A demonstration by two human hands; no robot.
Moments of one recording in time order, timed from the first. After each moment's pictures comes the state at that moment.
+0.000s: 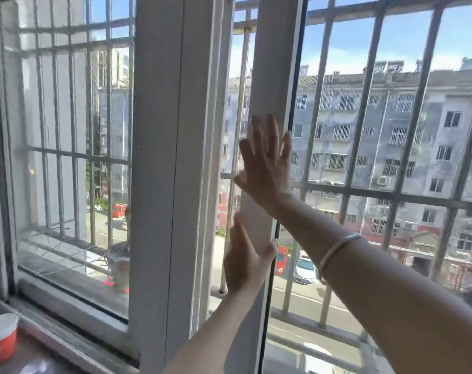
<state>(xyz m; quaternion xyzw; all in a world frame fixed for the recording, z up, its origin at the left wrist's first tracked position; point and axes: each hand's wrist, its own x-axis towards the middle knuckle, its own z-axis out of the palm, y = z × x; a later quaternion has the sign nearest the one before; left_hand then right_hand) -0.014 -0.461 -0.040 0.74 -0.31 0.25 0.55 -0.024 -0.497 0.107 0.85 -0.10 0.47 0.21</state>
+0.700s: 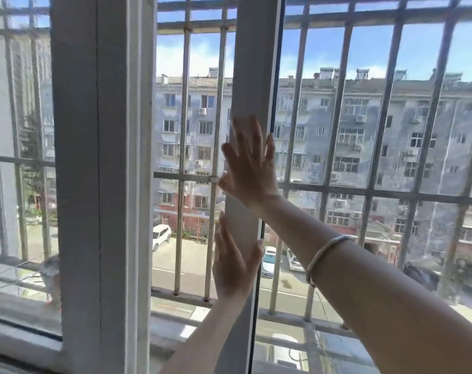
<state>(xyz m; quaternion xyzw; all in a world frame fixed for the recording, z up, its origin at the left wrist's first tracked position) -0.092 -0.513 -0.040 0.70 -0.36 0.20 0.59 -0.106 -0.547 0.112 0.85 -0.14 0.44 0.26</state>
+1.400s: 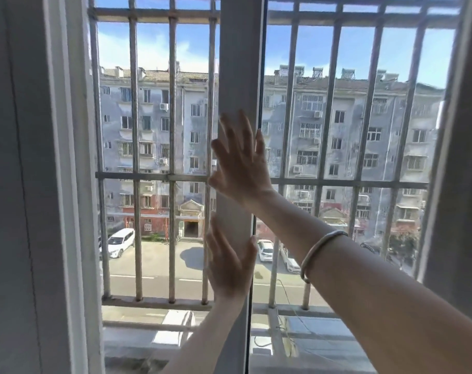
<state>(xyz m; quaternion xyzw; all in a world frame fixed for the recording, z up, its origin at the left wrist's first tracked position) -0.150 -0.550 -0.037 0.68 -0.35 0.19 0.62 -0.162 -0.584 0.114 0.84 -0.17 0.44 0.28</state>
